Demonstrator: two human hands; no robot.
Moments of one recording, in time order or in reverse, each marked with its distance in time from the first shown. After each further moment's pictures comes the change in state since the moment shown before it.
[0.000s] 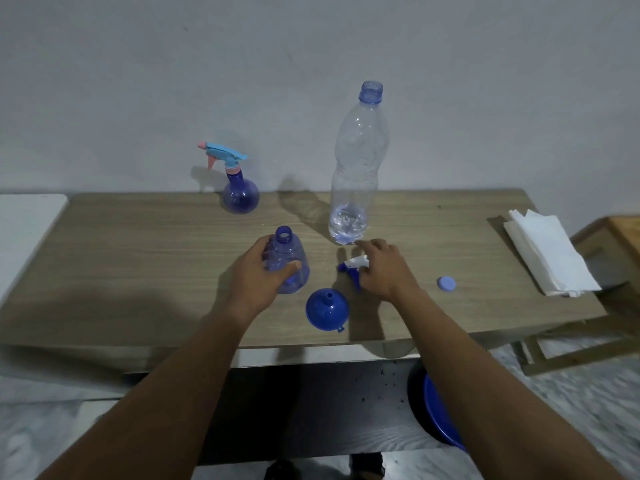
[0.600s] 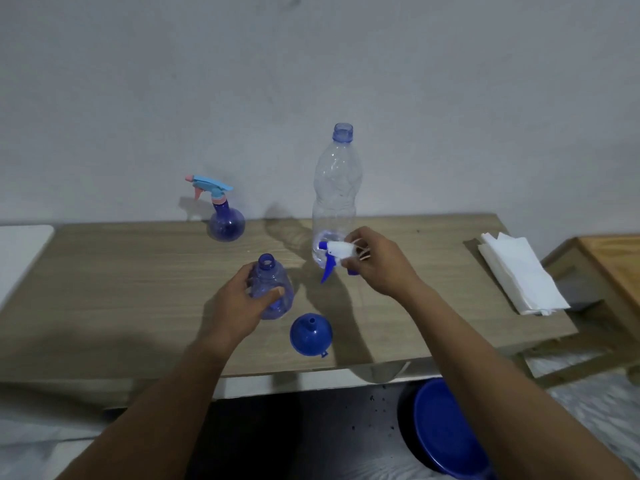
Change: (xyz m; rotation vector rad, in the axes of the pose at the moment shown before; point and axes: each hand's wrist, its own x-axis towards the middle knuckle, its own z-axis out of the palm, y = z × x) left_hand -0.001 0.004 0.002 0.039 -0.012 -0.010; right_hand -0.008 -0.015 -0.081 0.379 0.165 -0.081
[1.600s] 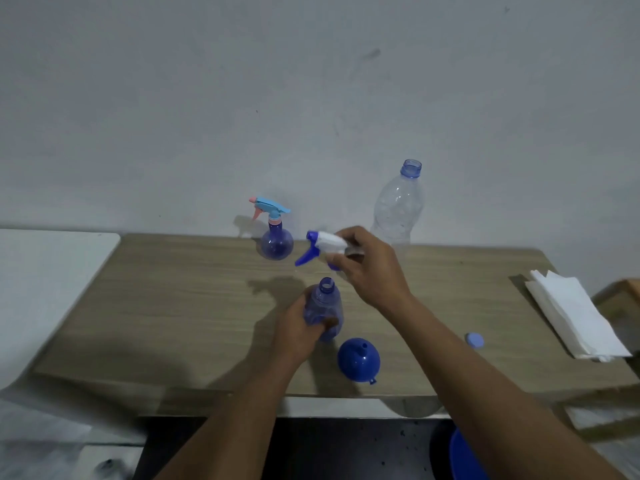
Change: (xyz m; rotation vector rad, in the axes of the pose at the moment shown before) left_hand 0.002 -0.012 -0.001 -0.132 -0.051 -0.062; right_hand 0.004 -0.133 0.051 0.275 0.094 -0.178
